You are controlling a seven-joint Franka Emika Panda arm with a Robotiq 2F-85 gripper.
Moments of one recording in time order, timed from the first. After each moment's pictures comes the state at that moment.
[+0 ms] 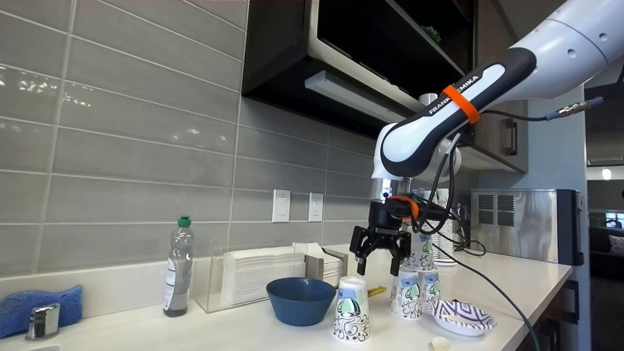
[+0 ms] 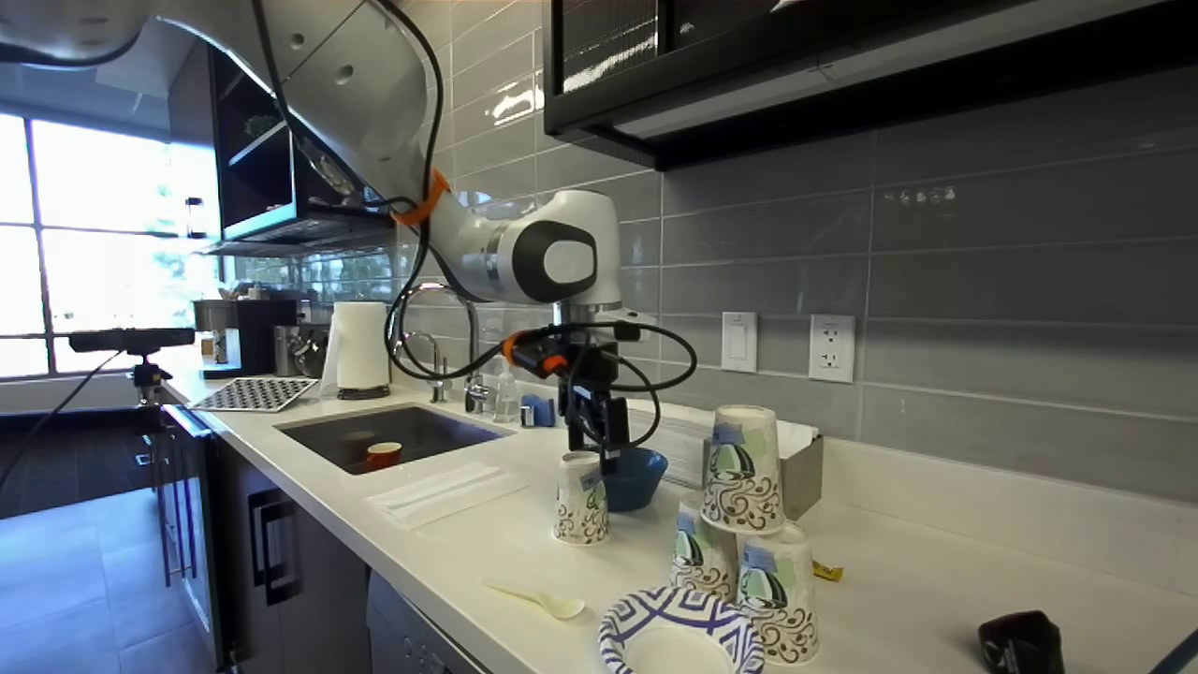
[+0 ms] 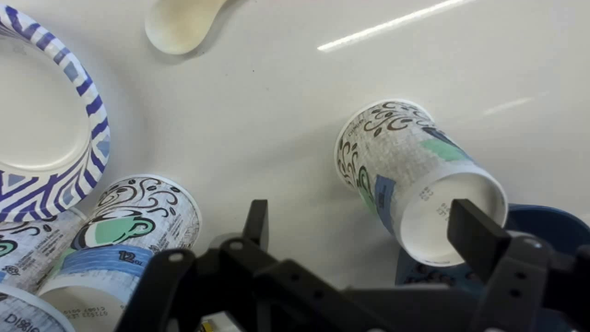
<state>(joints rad) -0.01 0.09 0.00 -2.12 0.04 2.30 0.32</state>
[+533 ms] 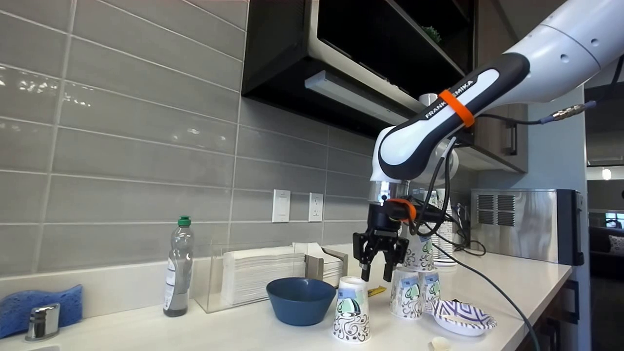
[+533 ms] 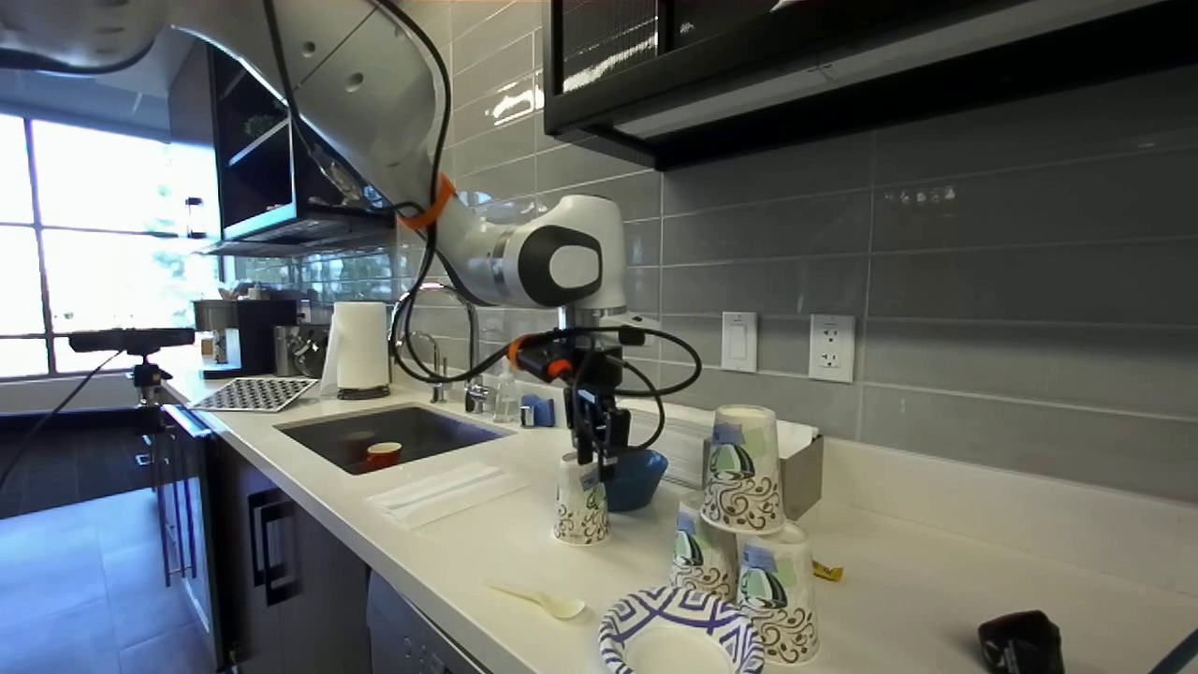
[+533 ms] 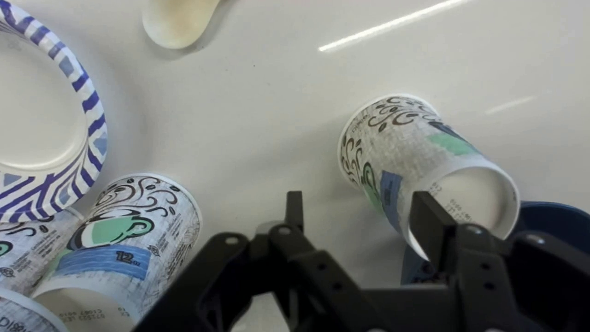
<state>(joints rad) -0.01 0.11 0.00 -2.10 0.04 2.30 0.32</state>
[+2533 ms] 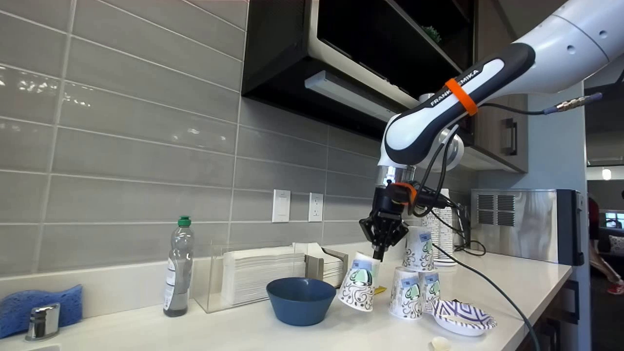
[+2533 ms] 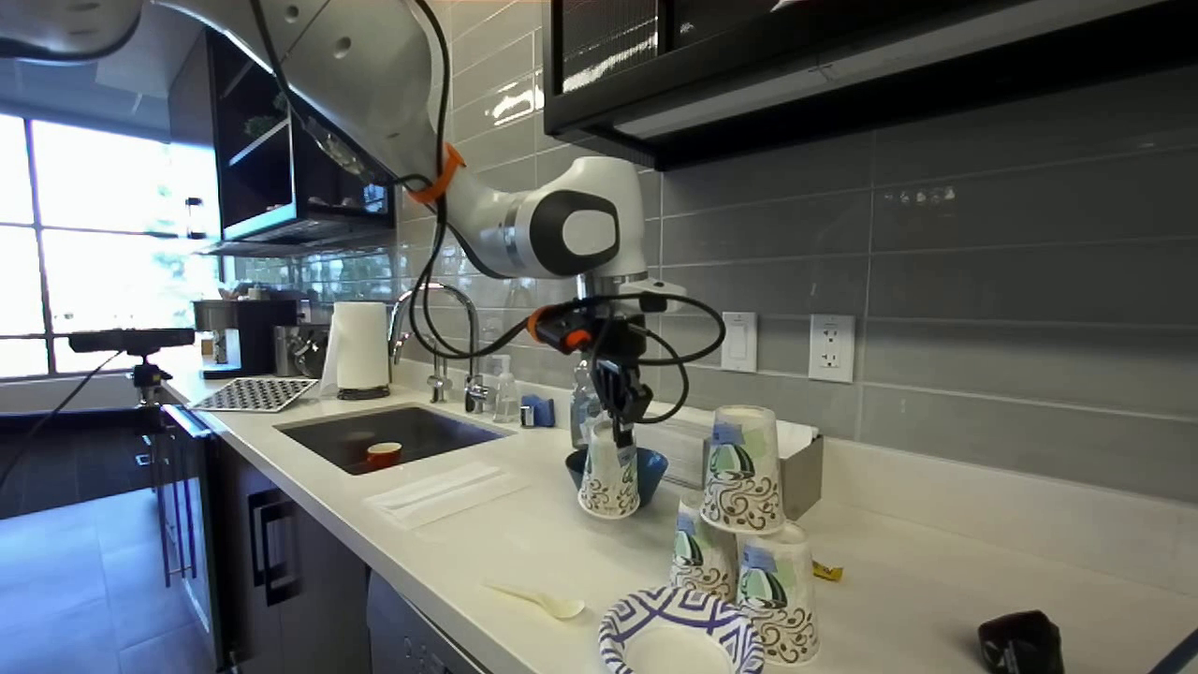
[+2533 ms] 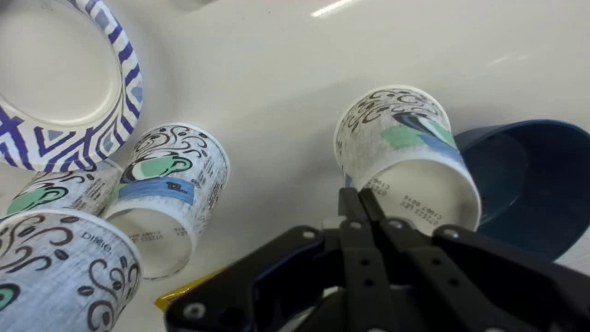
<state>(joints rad) -0.02 0.07 -0.05 -2.06 0.05 2.30 0.33</state>
